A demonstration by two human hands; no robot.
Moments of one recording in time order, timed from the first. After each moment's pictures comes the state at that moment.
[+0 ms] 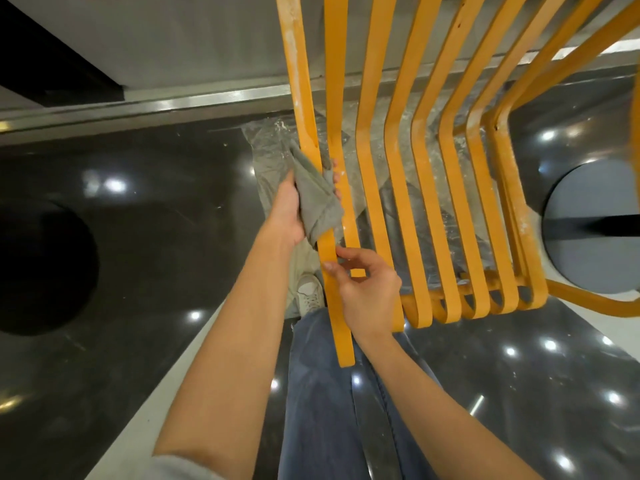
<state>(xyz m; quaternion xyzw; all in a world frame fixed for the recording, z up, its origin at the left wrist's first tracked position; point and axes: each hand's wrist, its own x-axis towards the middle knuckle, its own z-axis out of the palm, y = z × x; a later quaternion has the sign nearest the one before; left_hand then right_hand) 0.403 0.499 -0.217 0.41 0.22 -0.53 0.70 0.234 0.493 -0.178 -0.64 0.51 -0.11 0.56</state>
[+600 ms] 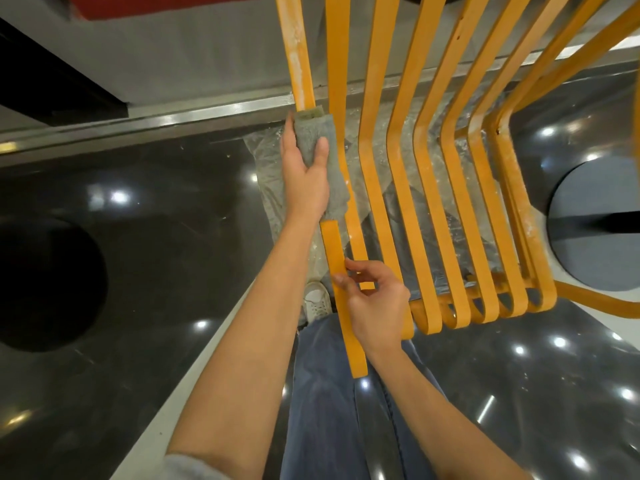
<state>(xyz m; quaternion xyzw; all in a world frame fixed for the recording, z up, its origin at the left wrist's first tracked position) 0.422 0.470 -0.207 0.75 -0.03 -0.24 0.62 0.236 0.497 -0.179 -0.65 0.53 -0.11 0.54</state>
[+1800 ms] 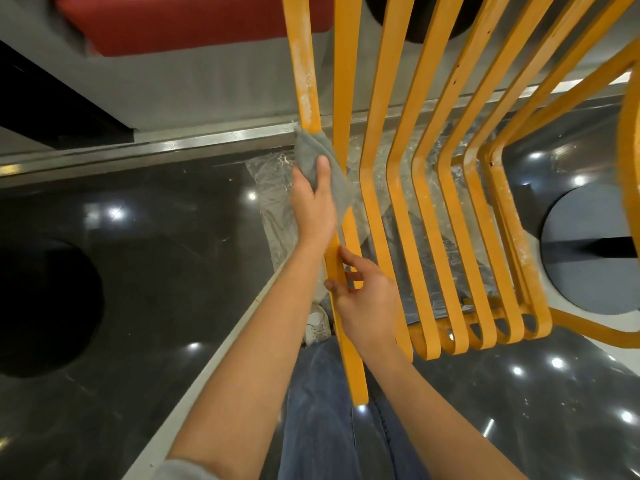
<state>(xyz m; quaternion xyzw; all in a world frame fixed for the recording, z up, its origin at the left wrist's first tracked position) 0.427 0.455 -0.182 0.76 0.01 -0.22 0.61 0.284 0.480 -0.168 -0.74 0.49 -0.02 0.46</state>
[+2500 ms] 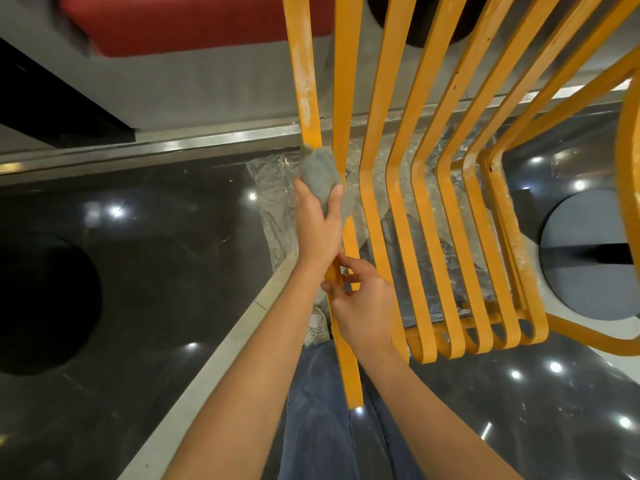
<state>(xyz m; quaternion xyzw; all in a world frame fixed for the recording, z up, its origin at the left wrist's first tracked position) 0.411 0.466 -0.198 0.79 -0.08 -0.23 0.56 0.287 0.477 -0.172 -0.75 0.48 -0.03 0.46</state>
